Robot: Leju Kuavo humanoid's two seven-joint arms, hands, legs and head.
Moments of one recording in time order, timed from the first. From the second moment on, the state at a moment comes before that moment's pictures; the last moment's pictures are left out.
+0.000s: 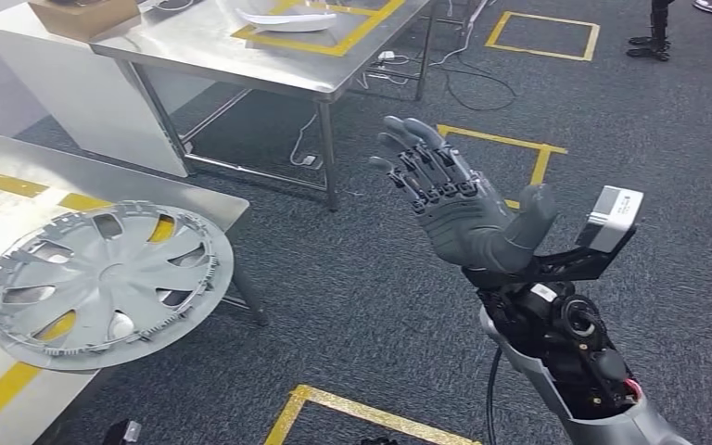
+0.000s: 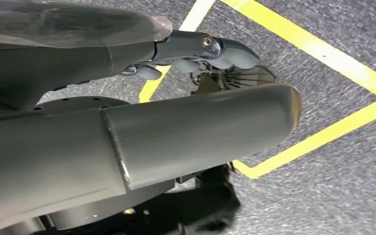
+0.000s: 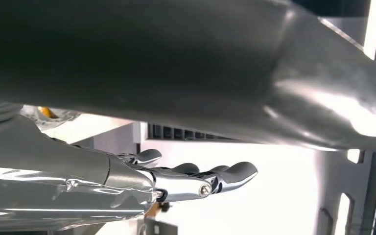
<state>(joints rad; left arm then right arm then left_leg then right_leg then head) -0.08 0.16 -0.70 -0.18 1.07 0.16 -0.05 -0.21 -0.01 0.48 -1.71 -0.36 0.19 -0.53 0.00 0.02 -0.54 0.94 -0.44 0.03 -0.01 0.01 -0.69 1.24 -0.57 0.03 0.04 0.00</state>
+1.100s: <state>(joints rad) -0.09 0.16 -0.70 -0.18 1.06 0.15 -0.05 -0.19 -0.03 0.45 -1.75 -0.35 0.17 -0.53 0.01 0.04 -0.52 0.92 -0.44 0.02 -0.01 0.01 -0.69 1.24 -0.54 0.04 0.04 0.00</state>
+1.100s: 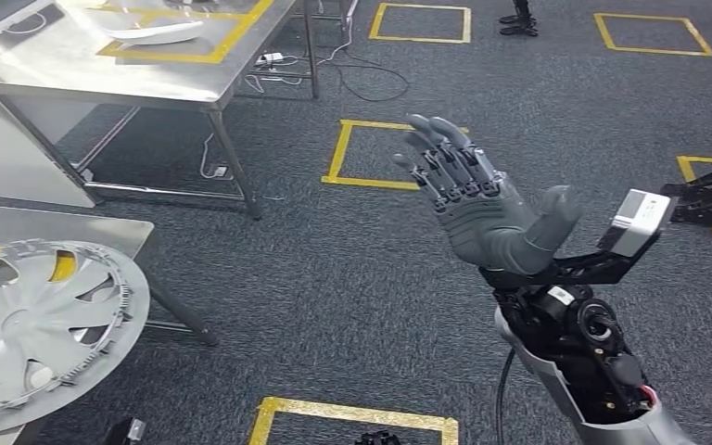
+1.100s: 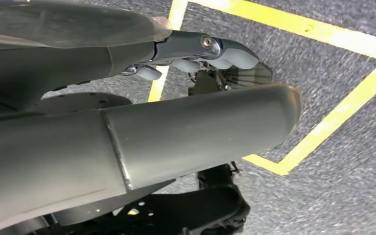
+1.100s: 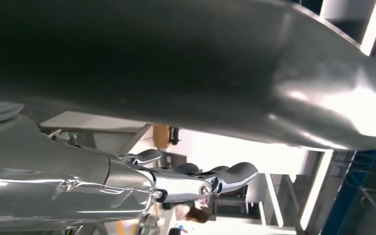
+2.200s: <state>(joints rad) -0.09 0.15 -0.70 -0.18 1.07 0.16 -0.05 -0.18 -0.05 0.44 -1.78 -0.33 0.14 -0.52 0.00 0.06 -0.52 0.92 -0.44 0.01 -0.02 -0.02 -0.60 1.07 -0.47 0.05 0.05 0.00</state>
